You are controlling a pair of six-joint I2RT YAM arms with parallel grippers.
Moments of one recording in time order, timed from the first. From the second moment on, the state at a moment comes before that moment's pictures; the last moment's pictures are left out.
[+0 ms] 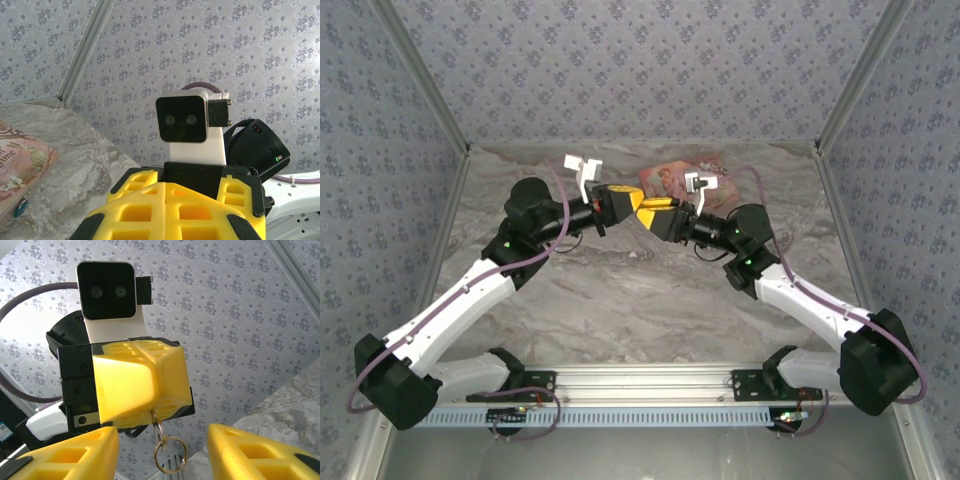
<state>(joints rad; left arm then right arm) -0.65 1.14 1.04 0.18 0.57 -0.61 0.60 1.22 0.77 0.81 -0.72 0.89</state>
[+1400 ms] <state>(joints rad) -0.65 1.14 1.05 0.11 0.58 -0.56 0.59 1.17 0.76 0.68 -0.71 0.86</state>
